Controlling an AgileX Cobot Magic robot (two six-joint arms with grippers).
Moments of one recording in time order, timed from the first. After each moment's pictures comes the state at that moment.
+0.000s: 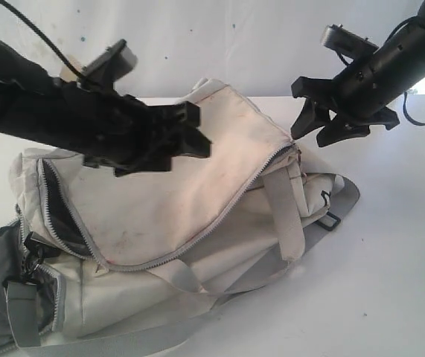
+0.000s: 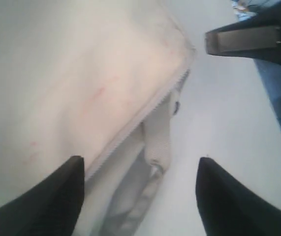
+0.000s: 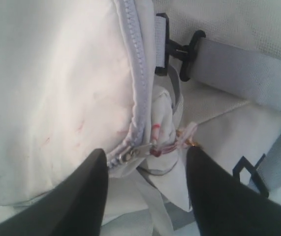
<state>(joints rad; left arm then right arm) -0.54 1.58 -1.08 -0.91 0.51 0.34 0.10 1.89 -1.50 0.58 0.99 -0.30</state>
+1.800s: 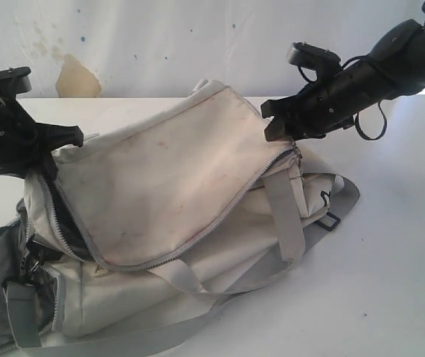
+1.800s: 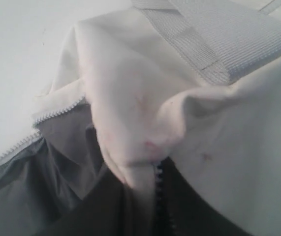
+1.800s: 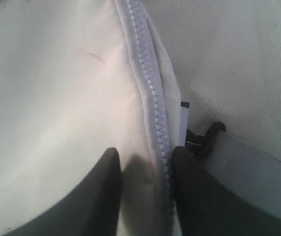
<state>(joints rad) -0.23 1.70 -1.18 -0.09 0.75 -0.23 0.17 2.03 -1.50 0.75 0.70 -0.61</state>
